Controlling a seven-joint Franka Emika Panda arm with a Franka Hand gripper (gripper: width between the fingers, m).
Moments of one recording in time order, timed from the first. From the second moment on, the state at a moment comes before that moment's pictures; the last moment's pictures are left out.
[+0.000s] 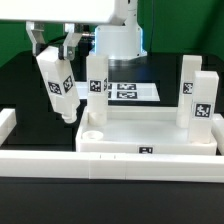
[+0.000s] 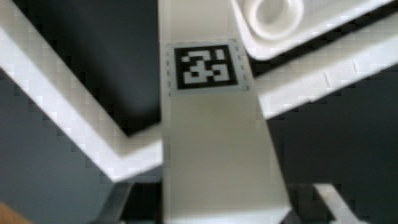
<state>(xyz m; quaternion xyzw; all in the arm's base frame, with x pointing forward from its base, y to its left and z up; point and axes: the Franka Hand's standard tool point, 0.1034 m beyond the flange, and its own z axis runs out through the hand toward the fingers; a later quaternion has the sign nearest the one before) 0.609 -0.114 0.154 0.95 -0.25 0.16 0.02</state>
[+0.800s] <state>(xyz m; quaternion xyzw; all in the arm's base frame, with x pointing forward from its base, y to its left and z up) 0.613 -0.082 0.157 0.96 -0.18 0.23 0.04</state>
